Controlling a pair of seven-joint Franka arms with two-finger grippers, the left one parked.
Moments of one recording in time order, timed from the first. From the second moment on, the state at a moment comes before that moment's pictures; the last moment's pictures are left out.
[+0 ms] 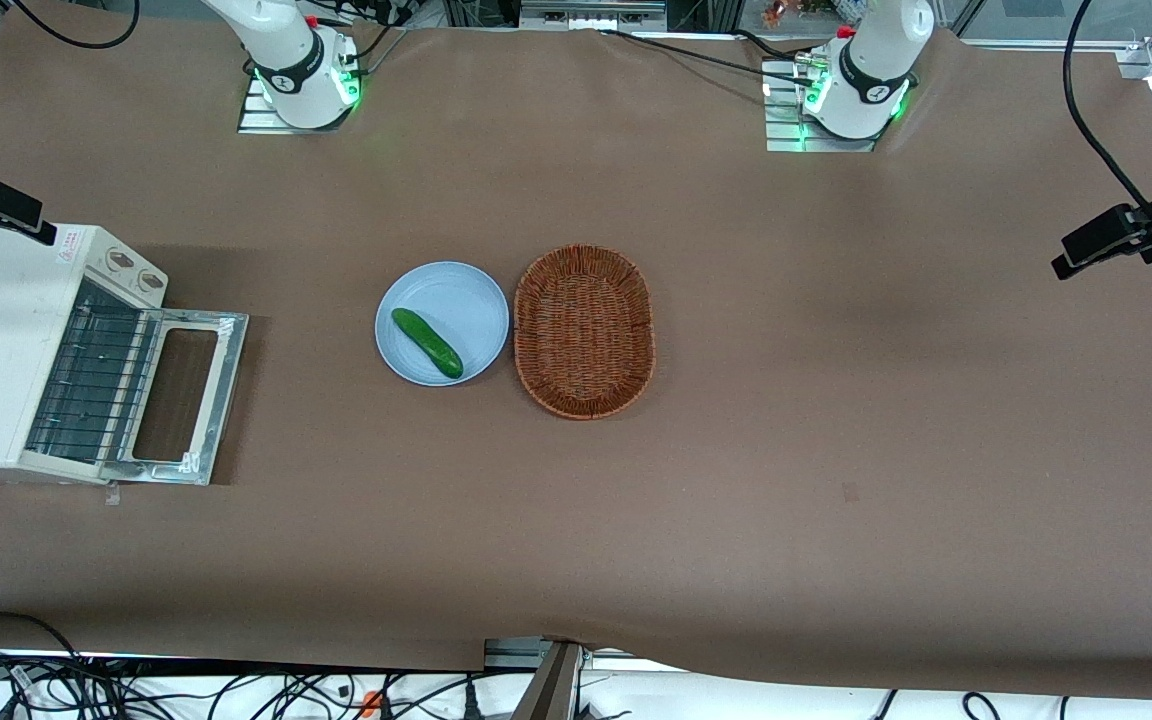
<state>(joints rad) 0.04 0.05 -0.16 -1.51 0.03 1.50 -0.10</state>
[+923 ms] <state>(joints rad) 0.04 0.05 -0.15 -1.48 0.03 1.44 -0.10</state>
